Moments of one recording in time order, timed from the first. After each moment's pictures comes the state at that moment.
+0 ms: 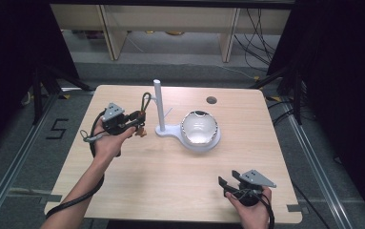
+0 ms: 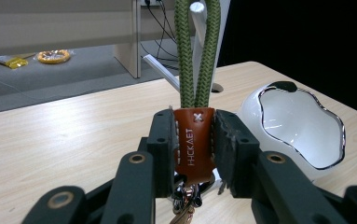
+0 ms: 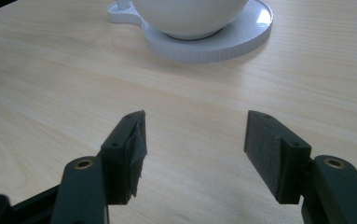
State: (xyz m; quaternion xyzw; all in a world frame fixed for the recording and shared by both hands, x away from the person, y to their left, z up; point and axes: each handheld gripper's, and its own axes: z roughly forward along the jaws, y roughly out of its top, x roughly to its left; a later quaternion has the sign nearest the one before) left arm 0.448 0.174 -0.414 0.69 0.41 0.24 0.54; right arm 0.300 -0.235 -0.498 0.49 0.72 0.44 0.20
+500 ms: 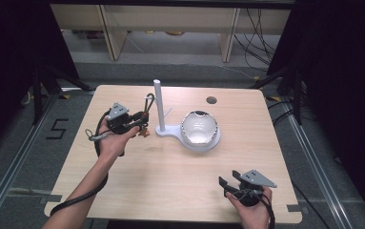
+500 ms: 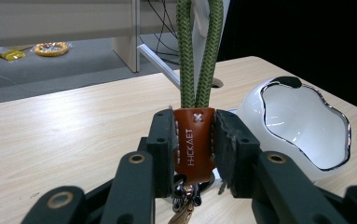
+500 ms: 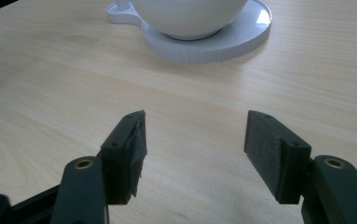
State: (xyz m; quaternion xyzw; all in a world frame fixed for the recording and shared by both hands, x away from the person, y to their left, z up) left arm 0.456 0.164 -0.420 0.69 0.42 0.23 0.54; right arm 0.300 -0.236 -0.498 0.49 0.72 0.45 0.21
